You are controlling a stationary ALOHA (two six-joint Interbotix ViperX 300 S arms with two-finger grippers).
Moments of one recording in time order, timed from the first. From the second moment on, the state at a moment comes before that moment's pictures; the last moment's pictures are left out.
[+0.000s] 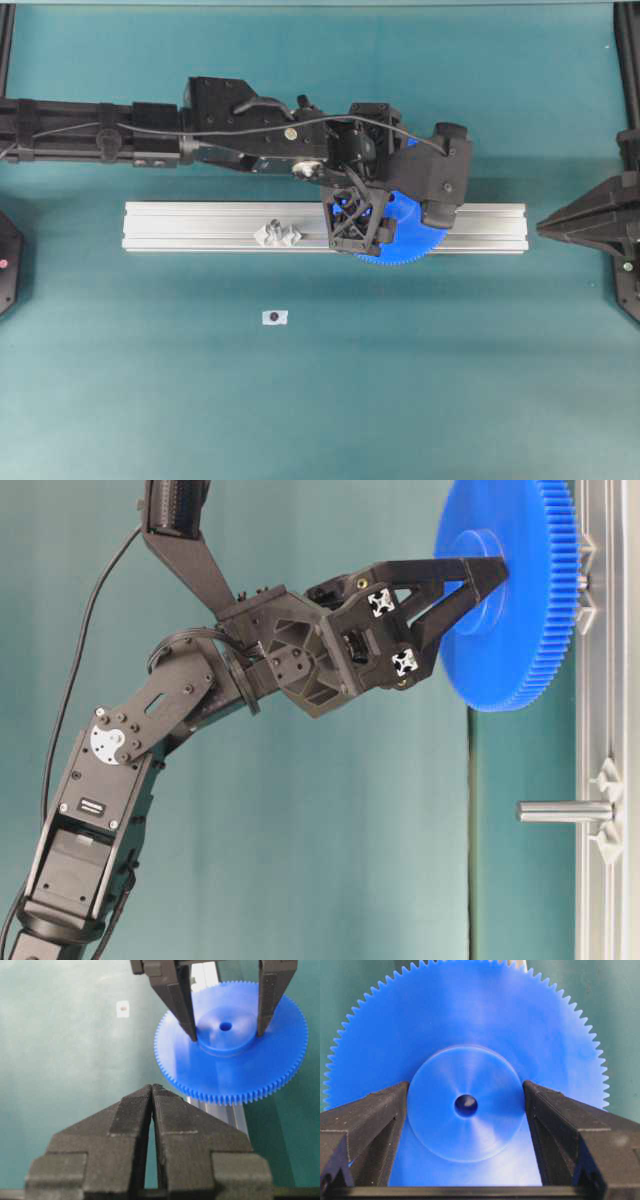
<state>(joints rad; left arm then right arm) 0.11 0.39 -0.12 0.03 0.72 0.32 0.00 -1.09 1.13 0.02 0.40 0.09</state>
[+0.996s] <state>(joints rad) 0.10 0.38 -0.17 0.03 0.72 0.33 0.00 -1.09 1.13 0.02 0.40 0.09</state>
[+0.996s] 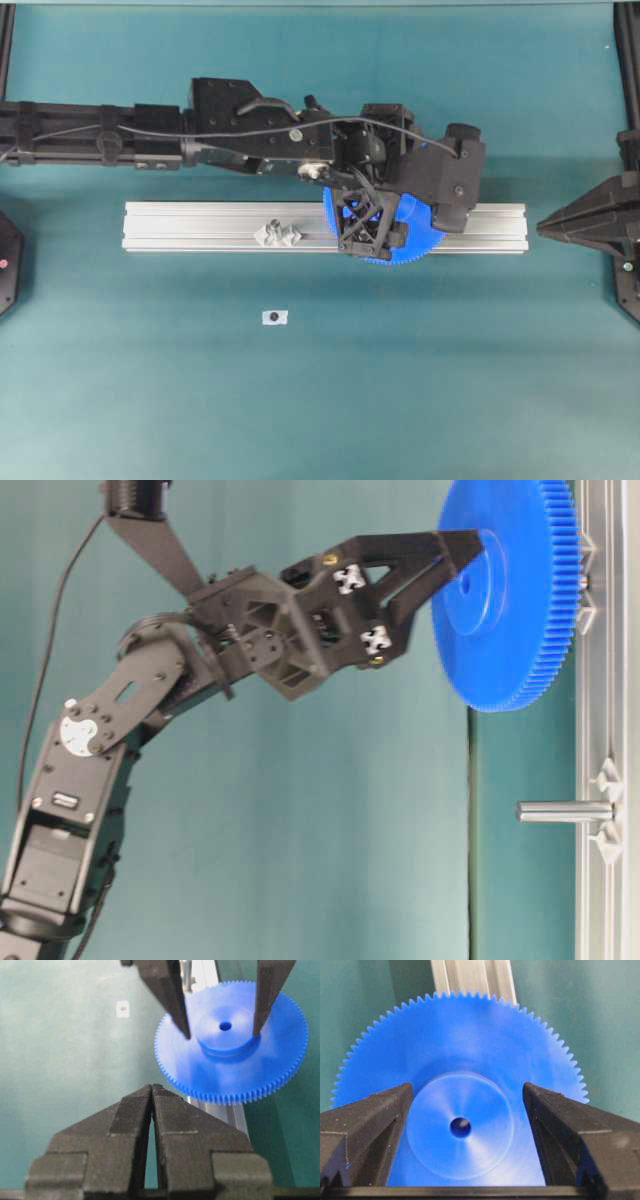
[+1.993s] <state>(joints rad) 0.13 0.39 -0.10 0.03 0.71 0.46 0.00 -1.09 1.13 0.02 0.40 0.09</state>
